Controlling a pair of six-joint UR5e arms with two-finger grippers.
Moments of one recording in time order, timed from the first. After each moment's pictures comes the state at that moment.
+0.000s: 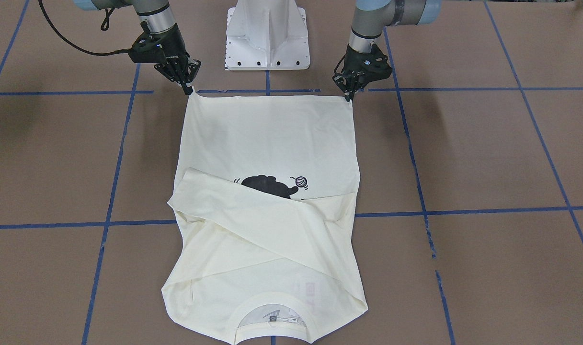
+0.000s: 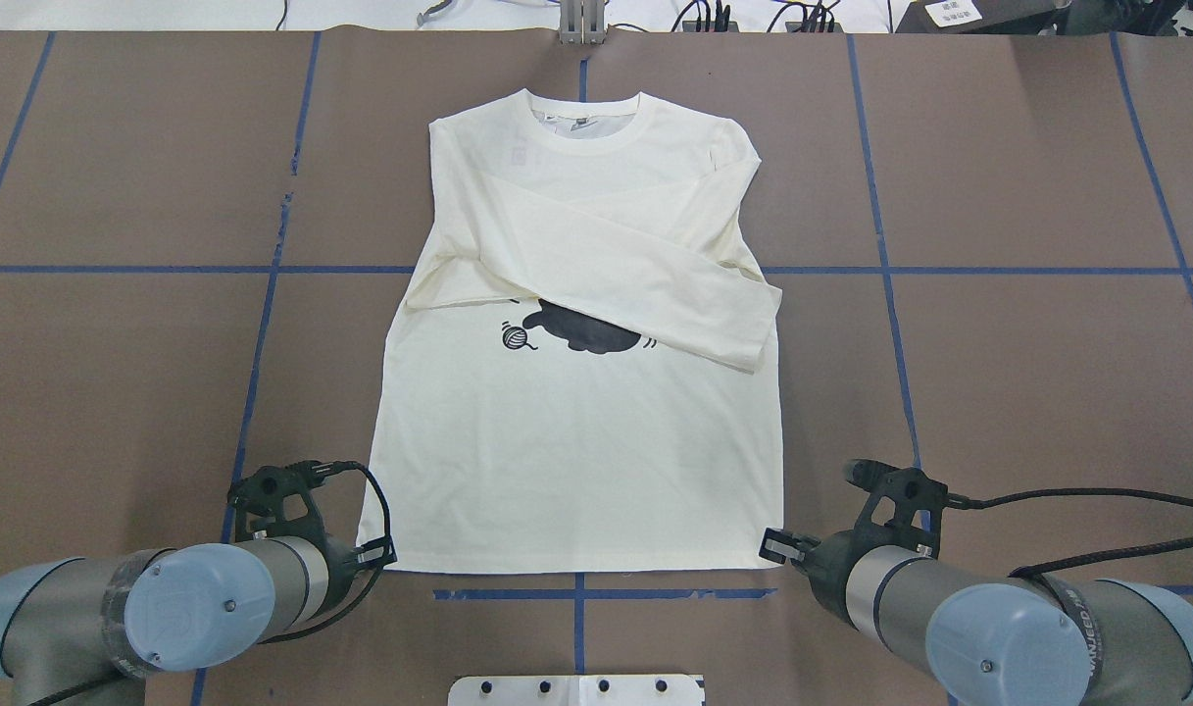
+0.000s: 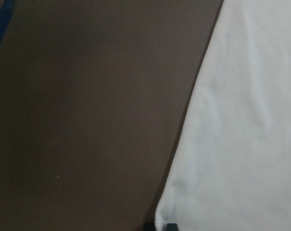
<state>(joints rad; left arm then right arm) -0.17 -1.71 -2.03 -1.82 -1.51 -1.75 0.11 -1.55 2.14 -1.21 1.34 1.78</state>
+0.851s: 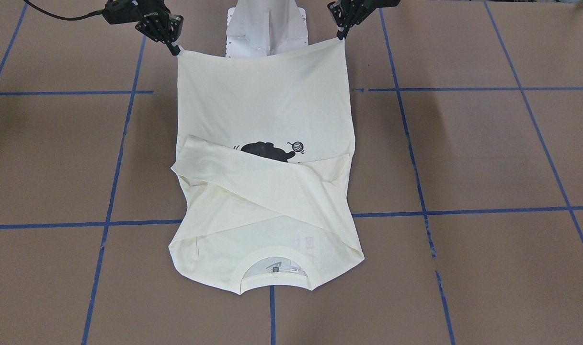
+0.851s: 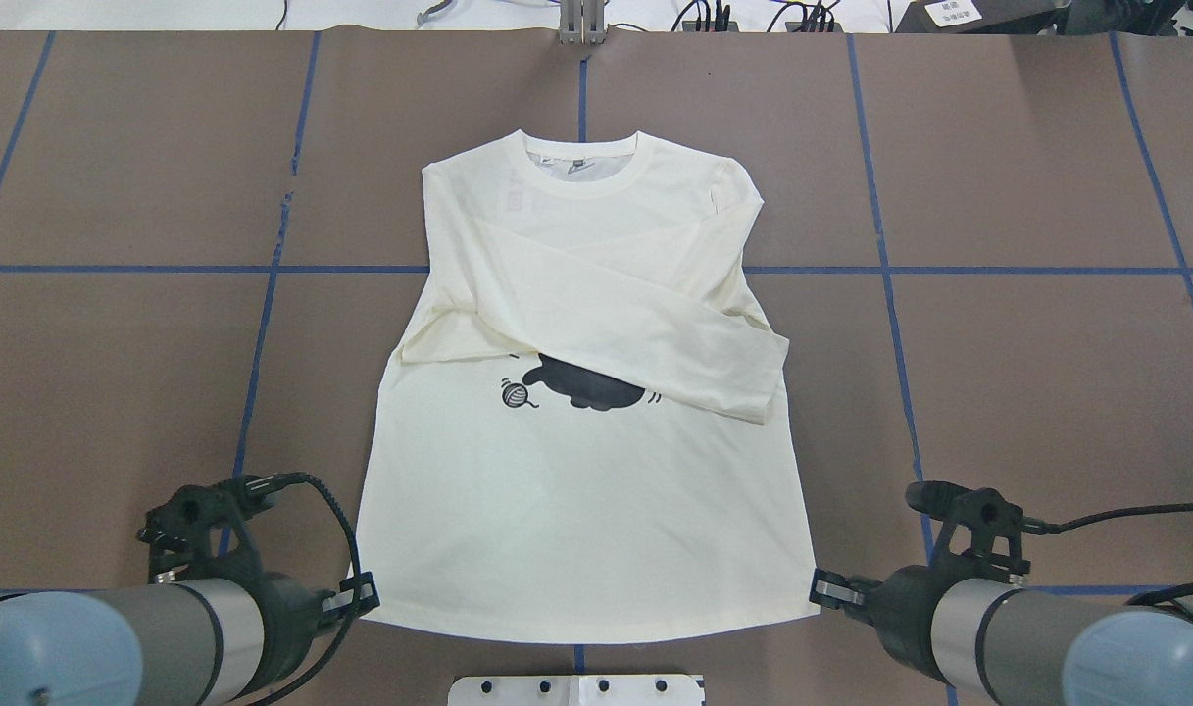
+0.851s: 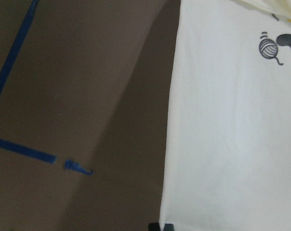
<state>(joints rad) -0.09 -1.72 -2.51 -1.48 -1.52 -1.88 0.08 -1.75 2.45 -1.21 1.45 1.79</state>
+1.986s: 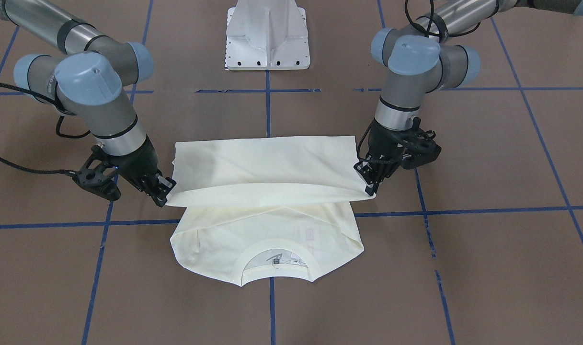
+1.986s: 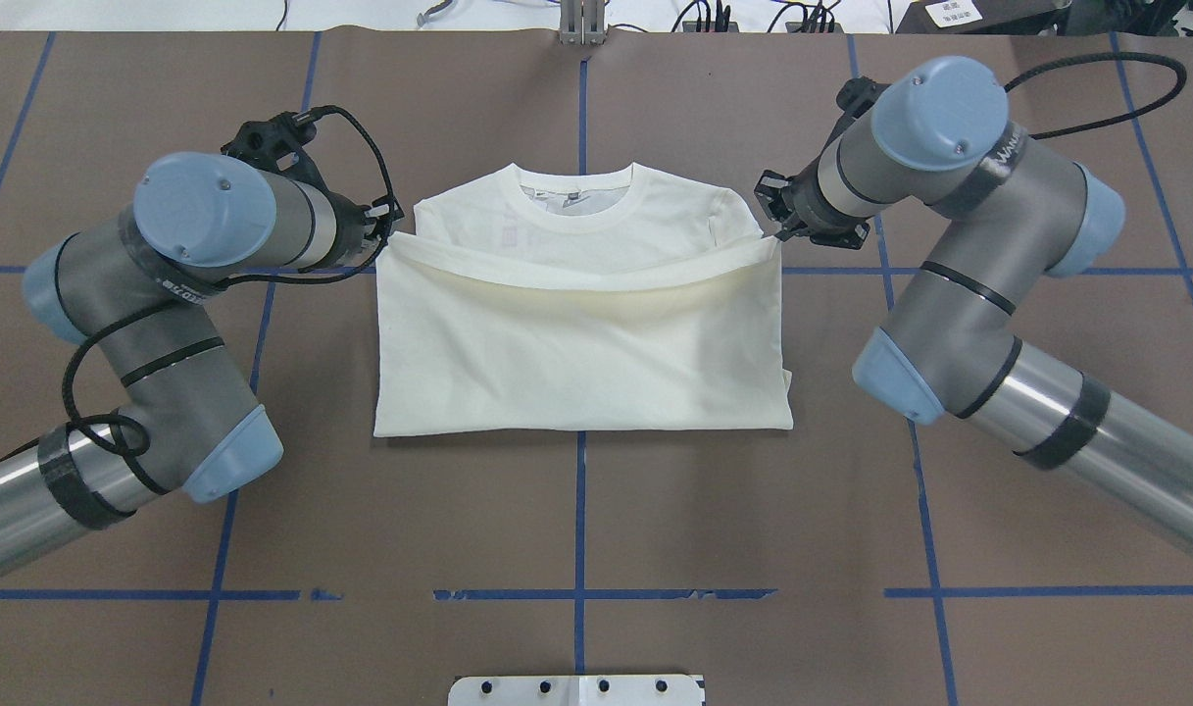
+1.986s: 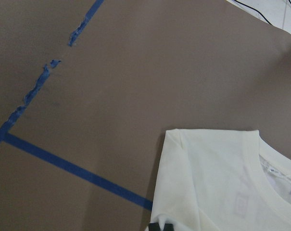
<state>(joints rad) -0.70 -2.06 -1.62 -2.00 -1.66 -1.57 0.80 -1.02 1.57 -1.30 1.89 1.52</state>
